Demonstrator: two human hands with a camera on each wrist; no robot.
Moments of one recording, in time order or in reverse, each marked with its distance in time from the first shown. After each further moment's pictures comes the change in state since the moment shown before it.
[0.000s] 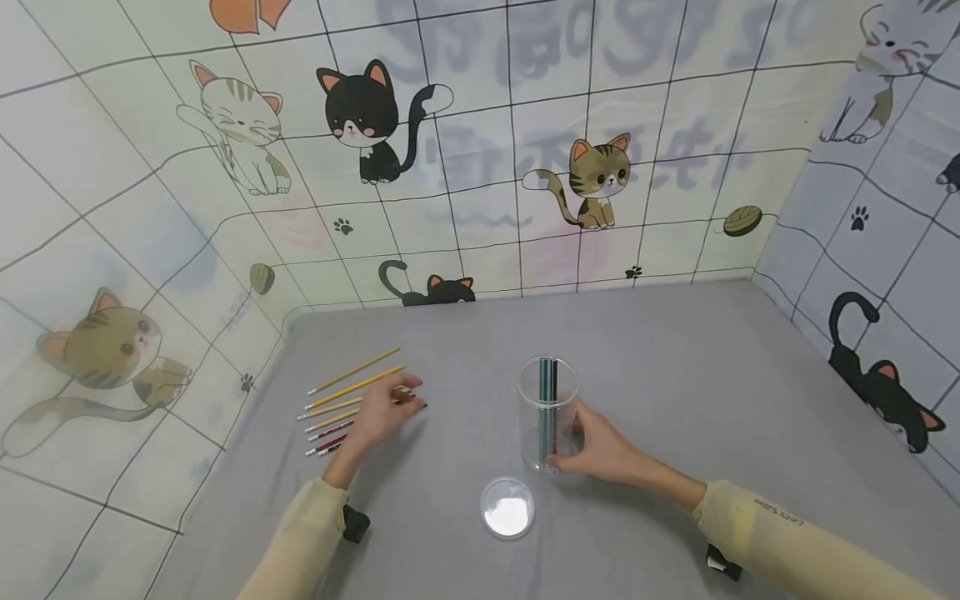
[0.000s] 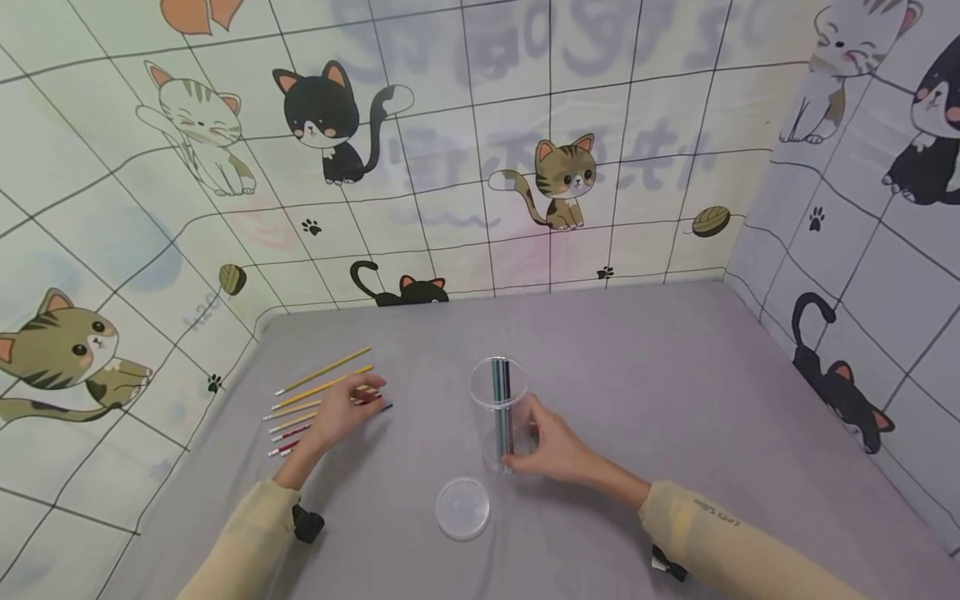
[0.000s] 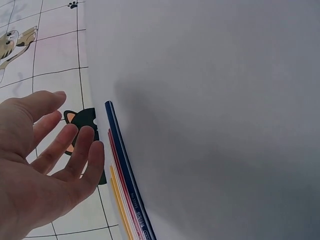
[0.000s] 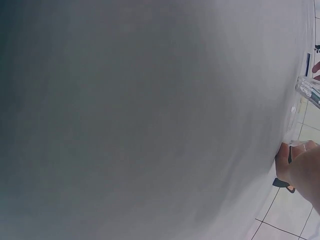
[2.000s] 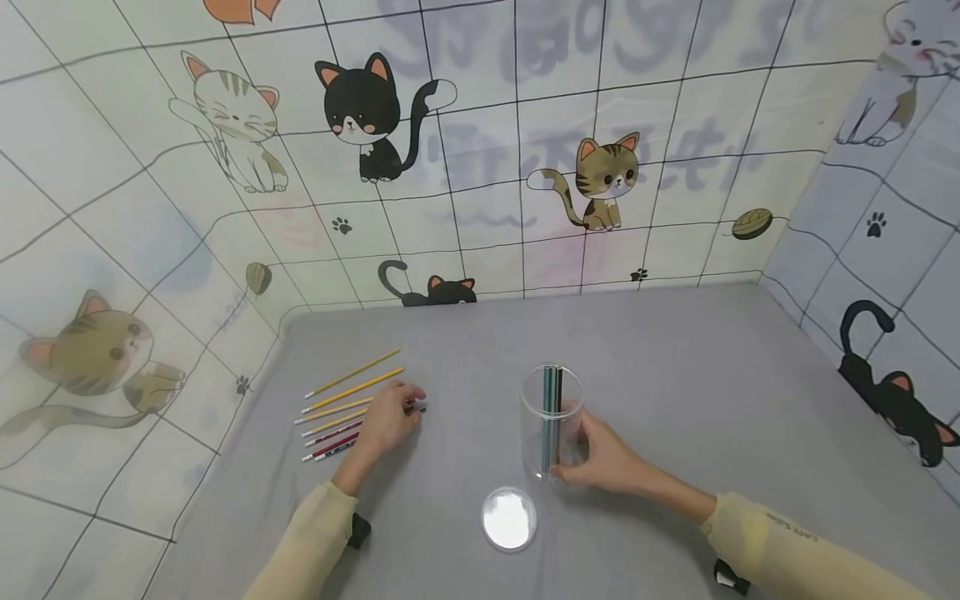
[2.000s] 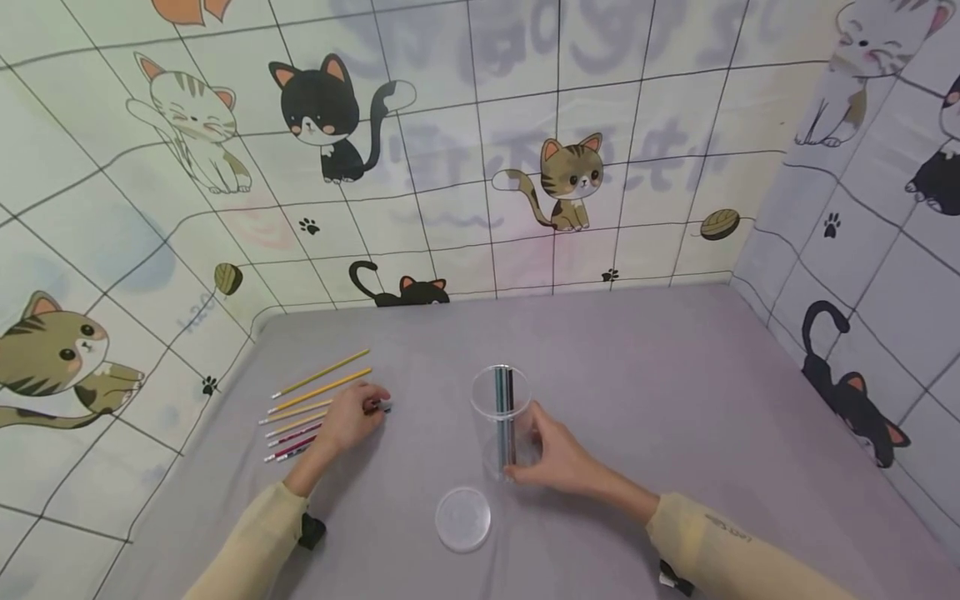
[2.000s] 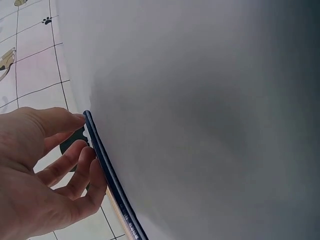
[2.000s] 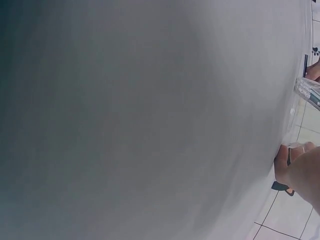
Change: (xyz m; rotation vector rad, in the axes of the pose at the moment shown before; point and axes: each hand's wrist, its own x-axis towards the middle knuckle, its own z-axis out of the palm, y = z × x) left_hand 0.006 -0.008 0.017 0.363 -0.008 -0.034; right_hand 0.002 -0.002 0.000 -0.026 0.009 -0.069
